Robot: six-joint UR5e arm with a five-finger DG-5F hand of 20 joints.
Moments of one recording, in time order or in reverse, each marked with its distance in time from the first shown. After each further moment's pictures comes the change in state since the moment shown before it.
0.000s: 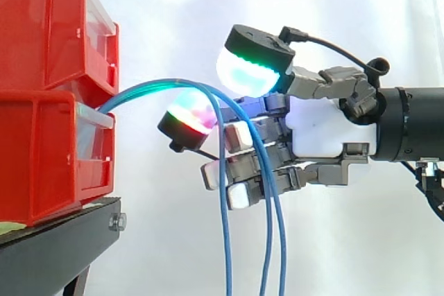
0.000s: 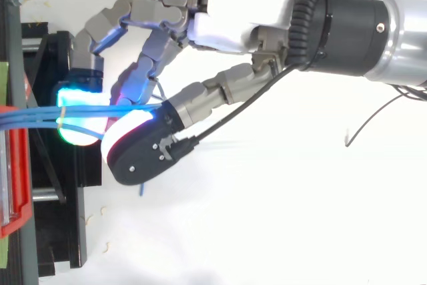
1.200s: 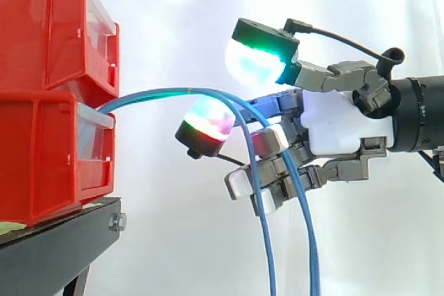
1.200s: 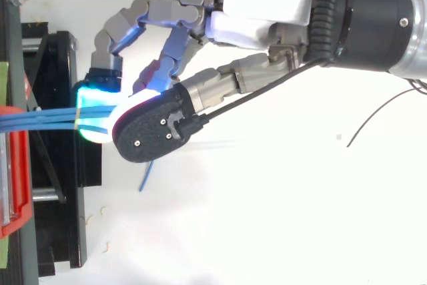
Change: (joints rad) arm -0.002 0.030 0.006 -0.120 -0.003 -0.023
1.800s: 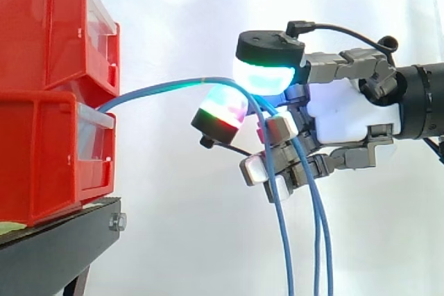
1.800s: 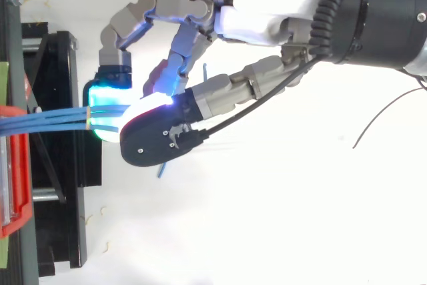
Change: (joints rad) arm 0.000 0.021 0.001 -0.037 0.001 -0.006
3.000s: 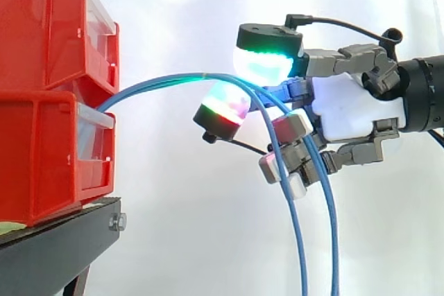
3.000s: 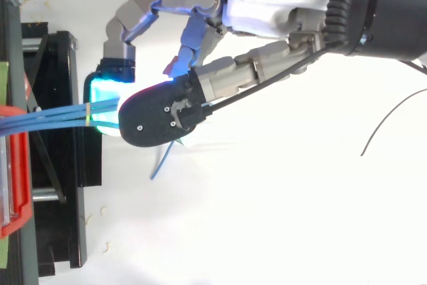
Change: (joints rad) arm -0.006 0.004 0.033 -0.091 -0.001 0.001
